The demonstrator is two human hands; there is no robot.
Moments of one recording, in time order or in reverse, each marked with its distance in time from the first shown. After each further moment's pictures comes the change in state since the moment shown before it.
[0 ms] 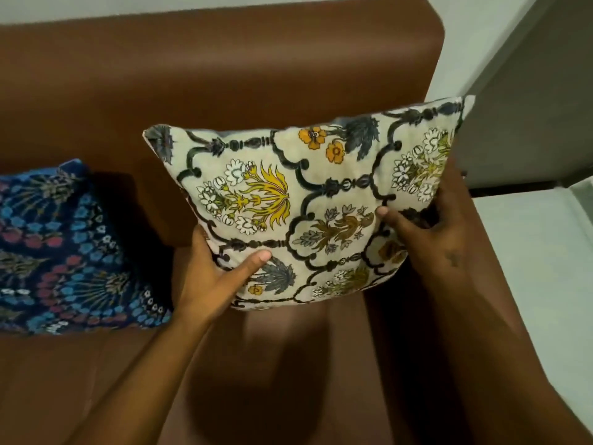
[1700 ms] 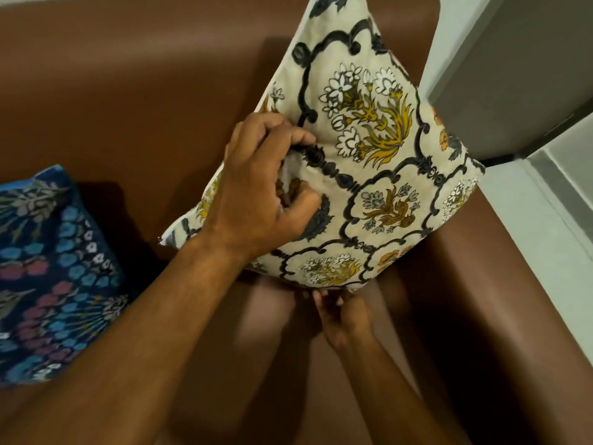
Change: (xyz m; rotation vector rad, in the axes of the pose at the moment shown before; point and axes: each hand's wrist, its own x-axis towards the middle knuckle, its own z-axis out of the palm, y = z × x) left_hand 0.055 0.110 0.006 0.324 -0.096 0.877; right_hand -0.116 0.098 0.135 1.010 0.427 1.037
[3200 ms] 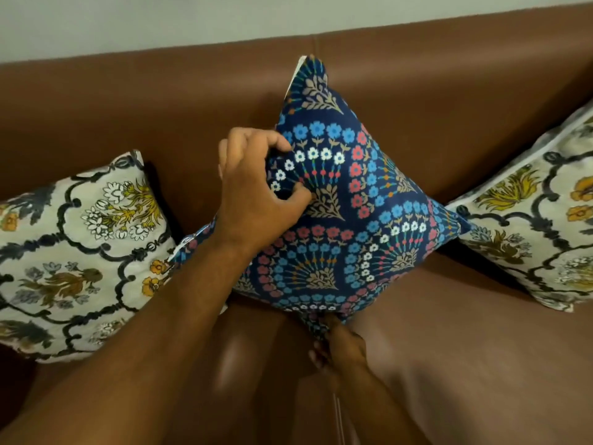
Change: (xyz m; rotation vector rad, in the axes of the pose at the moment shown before) left_hand -0.162 -0.201 -0.330 0.162 0.177 -0.299; right_hand -0.128 0.391 0.080 -0.729 -0.009 0.046
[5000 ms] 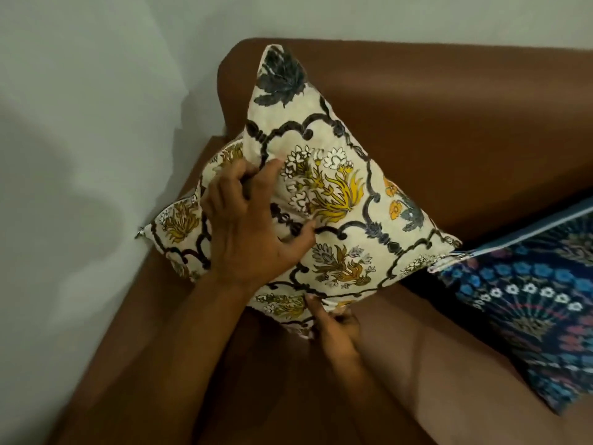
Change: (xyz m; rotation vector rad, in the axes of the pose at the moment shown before) left_hand -0.089 -0.294 -0.281 0.528 0.211 -0.076; right_hand -0.053 0.212 0.335 -0.196 -0.301 -0.328
